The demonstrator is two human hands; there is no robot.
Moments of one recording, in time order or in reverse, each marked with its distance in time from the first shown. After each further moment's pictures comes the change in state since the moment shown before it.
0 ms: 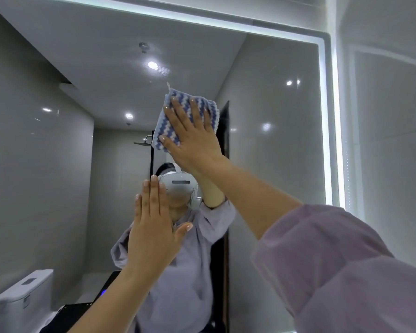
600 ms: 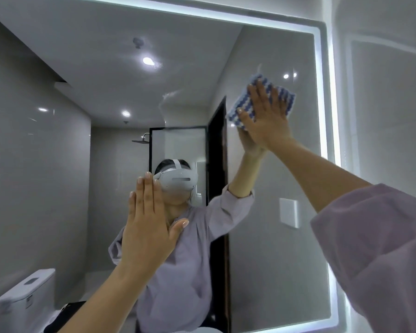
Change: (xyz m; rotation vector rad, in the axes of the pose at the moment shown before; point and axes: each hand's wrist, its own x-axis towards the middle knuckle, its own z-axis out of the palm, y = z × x) left_hand -0.002 -0.003 0.002 0.032 -0.019 0.031; right_hand -0.029 0.161 -0.017 0.032 0.045 0.352
